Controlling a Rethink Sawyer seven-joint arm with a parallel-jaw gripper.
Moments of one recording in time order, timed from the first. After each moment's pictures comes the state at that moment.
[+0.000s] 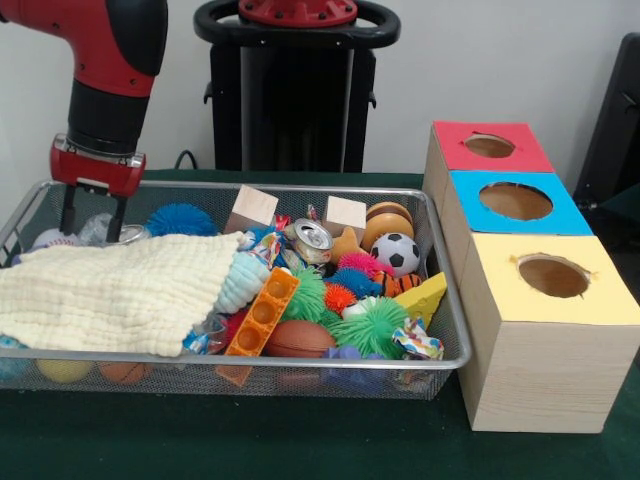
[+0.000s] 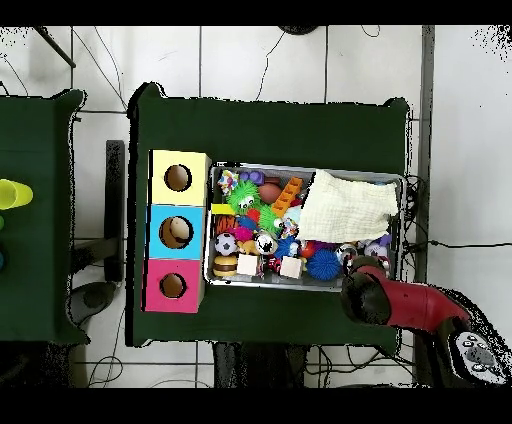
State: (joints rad) arm -0.64 -0.50 -0.09 1.72 -0.61 0.03 1.59
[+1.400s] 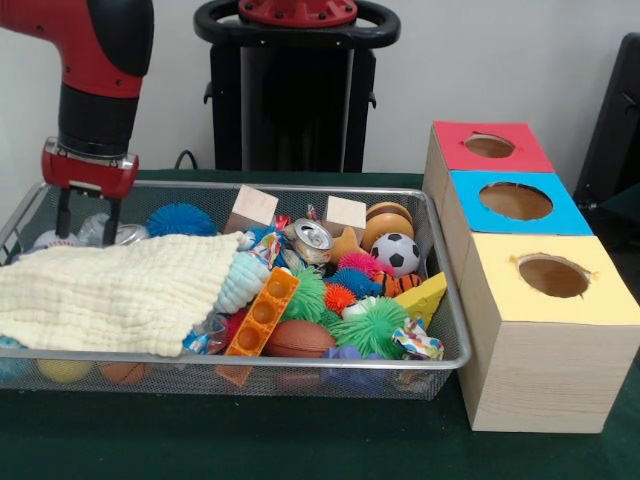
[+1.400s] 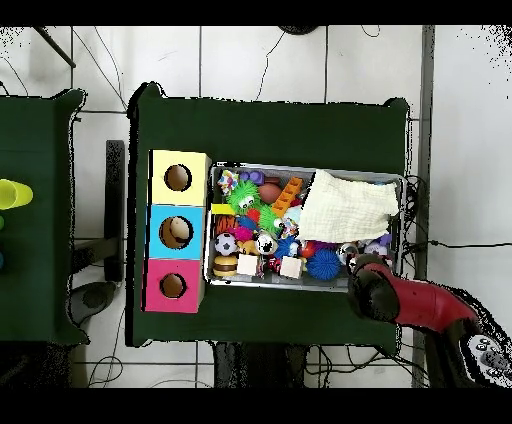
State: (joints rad) arm -0.71 -0.51 -0.01 1.72 -0.61 0.09 1.59
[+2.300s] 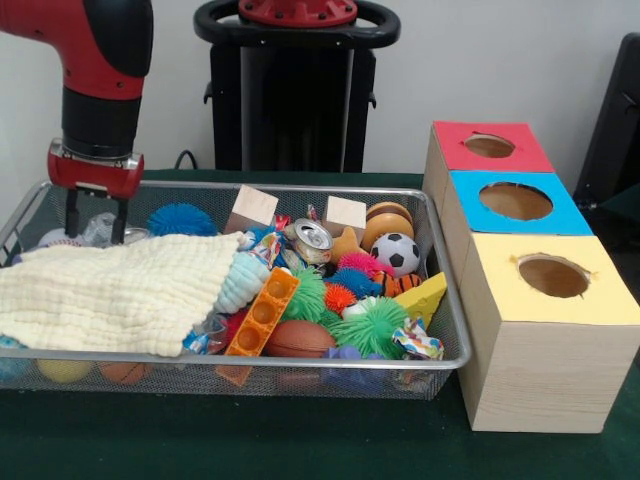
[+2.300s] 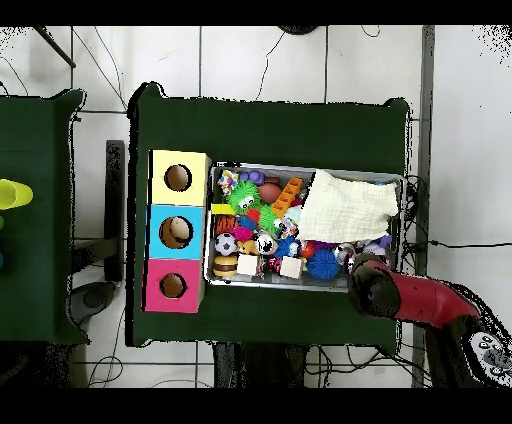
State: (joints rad) arm -0.73 -0.52 0.04 1.72 -0.61 0.18 1.59
